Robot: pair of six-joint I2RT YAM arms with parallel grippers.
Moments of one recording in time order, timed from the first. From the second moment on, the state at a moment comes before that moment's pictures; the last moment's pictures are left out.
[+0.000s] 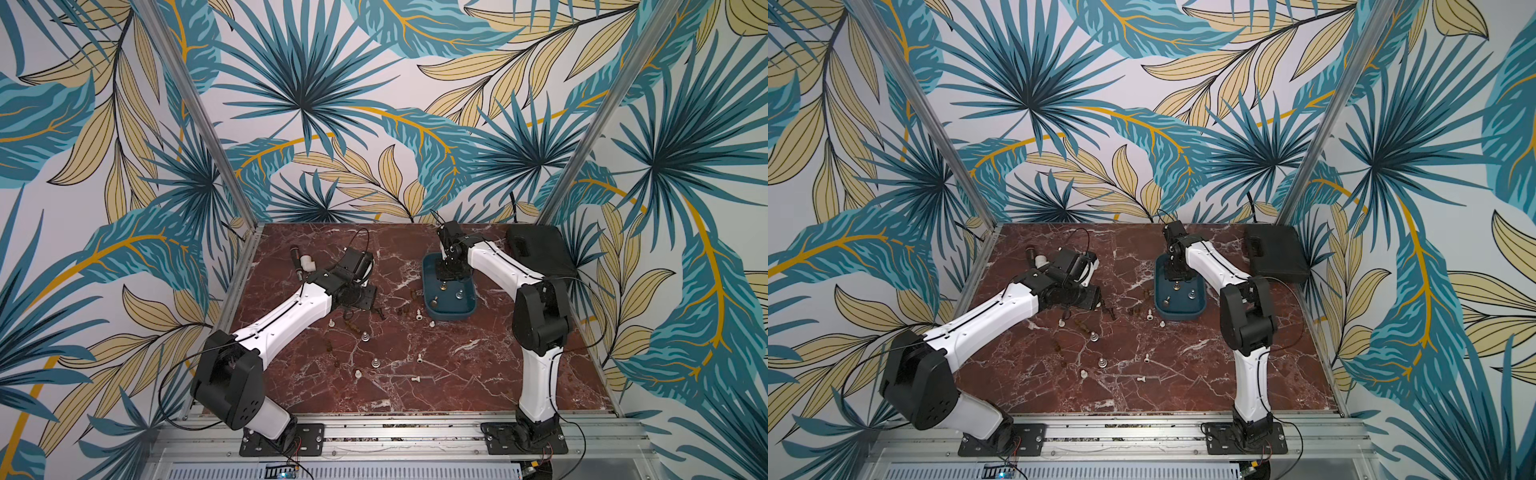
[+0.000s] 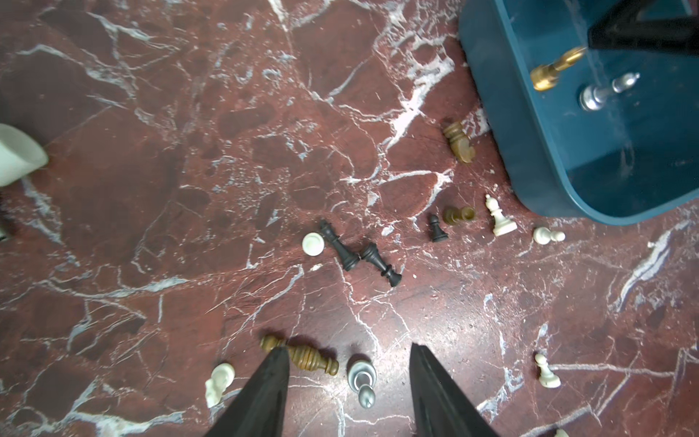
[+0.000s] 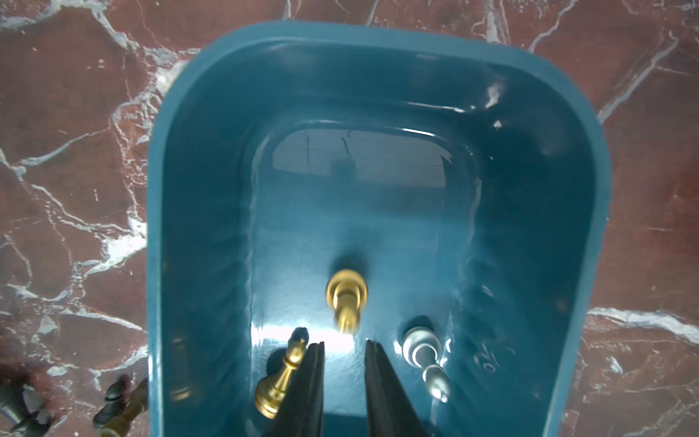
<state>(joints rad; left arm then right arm) -0.53 1.54 1.21 -0.69 0.00 -0.23 0.33 2.07 1.74 -0.90 0.11 0.26</state>
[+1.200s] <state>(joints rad) -0.51 1.90 1.43 -0.78 -0.09 -0.23 0.35 1.53 1.36 -0.73 0.06 0.32</state>
